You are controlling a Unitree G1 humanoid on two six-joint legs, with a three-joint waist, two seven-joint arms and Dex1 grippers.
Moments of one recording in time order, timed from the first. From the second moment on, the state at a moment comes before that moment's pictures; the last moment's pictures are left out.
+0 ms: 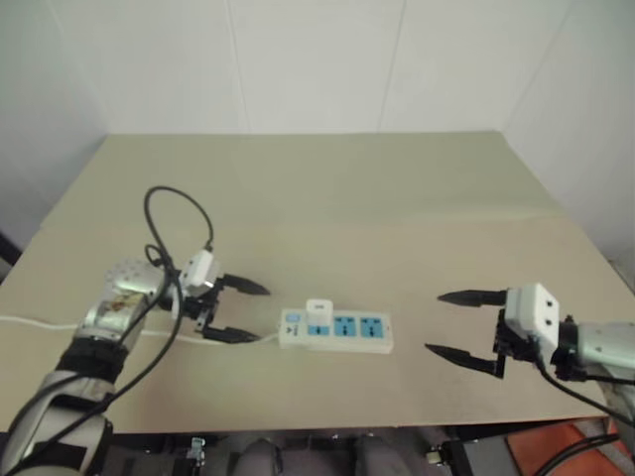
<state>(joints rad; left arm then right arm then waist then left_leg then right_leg) -0.58 0.77 -0.22 0.42 -0.49 -0.07 -1.61 0.07 -0.86 -0.26 -0.35 0.45 0.14 1.12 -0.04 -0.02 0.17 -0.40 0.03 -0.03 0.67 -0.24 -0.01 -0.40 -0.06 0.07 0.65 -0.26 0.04</state>
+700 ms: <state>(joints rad) -0.70 0.83 -0.42 0.51 -0.56 -0.02 -1.61 0.14 -0.92 -0.37 -0.40 0.47 0.27 1.06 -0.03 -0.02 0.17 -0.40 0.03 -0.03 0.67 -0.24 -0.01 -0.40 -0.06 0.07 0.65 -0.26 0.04</state>
